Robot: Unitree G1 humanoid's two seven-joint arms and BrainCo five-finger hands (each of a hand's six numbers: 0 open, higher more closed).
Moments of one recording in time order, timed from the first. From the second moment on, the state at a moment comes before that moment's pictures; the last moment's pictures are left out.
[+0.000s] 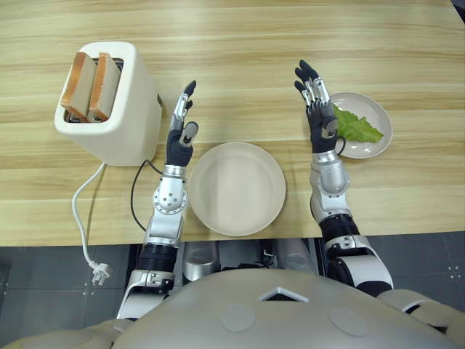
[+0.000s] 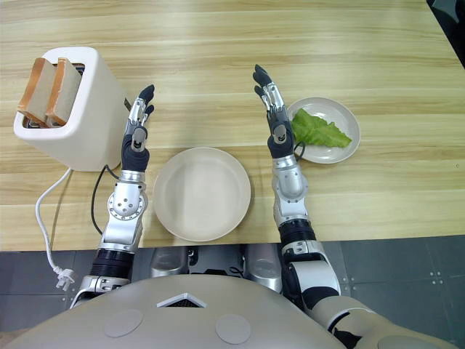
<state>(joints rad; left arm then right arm) 0.05 0.07 -0.06 0.11 0.20 -0.51 0.09 -0.23 -0.05 0.02 0.58 0.01 -0.94 0.18</state>
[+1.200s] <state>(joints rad) 0.02 0.61 0.33 -0.05 0.81 -0.02 0.13 -0.27 -0.04 0.02 0.65 -0.02 -0.98 0.15</state>
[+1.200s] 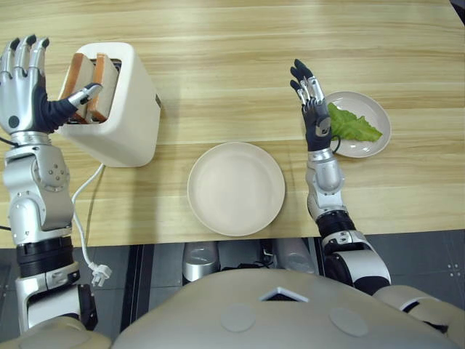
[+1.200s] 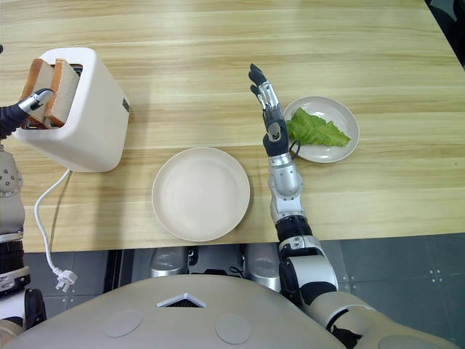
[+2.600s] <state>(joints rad) -0.04 0.56 0.38 -0.20 0.49 0.03 0.23 -0.27 -0.05 0.04 0.69 -0.13 -1.05 0.07</state>
